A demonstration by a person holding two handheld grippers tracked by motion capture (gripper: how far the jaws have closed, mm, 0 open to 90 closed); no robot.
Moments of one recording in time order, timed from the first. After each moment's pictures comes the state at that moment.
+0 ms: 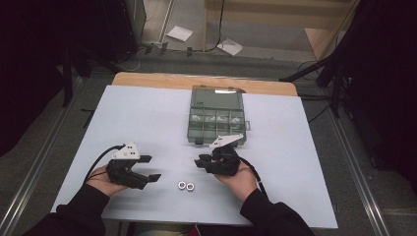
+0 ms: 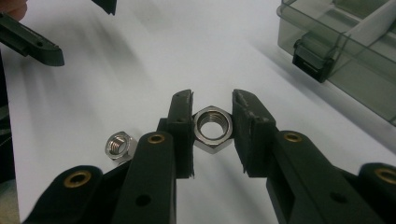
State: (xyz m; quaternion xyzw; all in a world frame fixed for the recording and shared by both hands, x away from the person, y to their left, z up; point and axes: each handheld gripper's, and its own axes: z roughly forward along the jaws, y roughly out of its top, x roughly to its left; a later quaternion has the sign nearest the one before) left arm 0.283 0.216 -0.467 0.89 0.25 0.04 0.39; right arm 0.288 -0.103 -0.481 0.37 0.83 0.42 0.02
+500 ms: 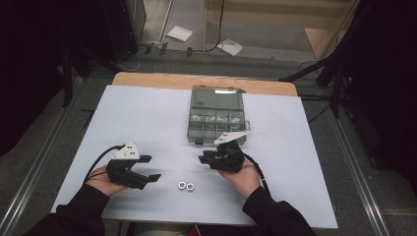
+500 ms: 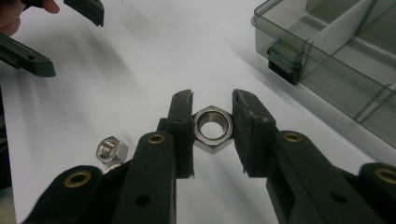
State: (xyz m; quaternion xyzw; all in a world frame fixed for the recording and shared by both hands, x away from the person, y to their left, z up) left arm 0.283 0.216 -0.466 0.89 0.25 0.04 0.39; right arm 0.294 -0.114 -0.475 0.38 0.82 0.42 0.03
